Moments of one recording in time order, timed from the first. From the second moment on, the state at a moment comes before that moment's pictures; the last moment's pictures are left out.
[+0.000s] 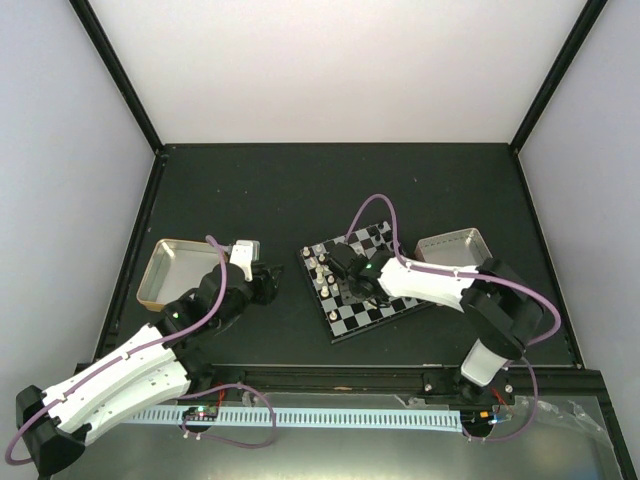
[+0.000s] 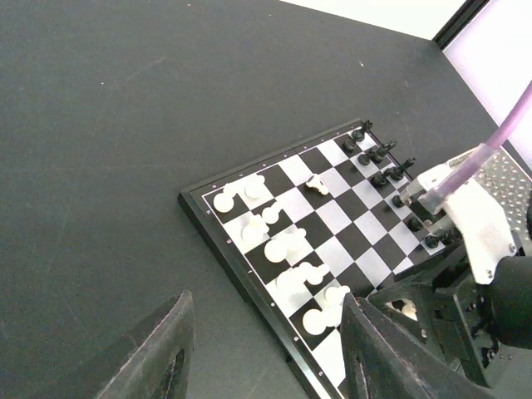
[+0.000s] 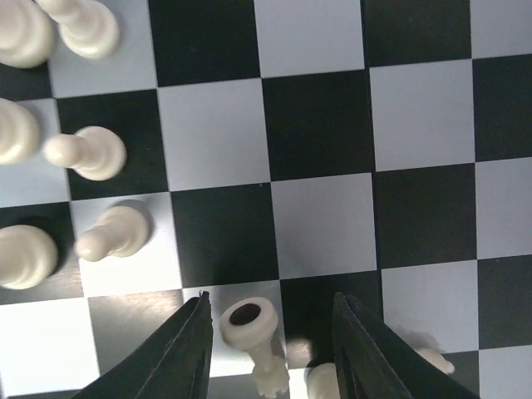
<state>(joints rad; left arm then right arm) -0.80 0.65 0.51 -0.35 -0.24 -0.60 0.94 1.65 1.00 -0.62 0.23 0.61</state>
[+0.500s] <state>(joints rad) -0.80 0.65 0.51 -0.35 -0.24 -0.60 0.94 1.70 1.00 -0.59 0.22 0.61</state>
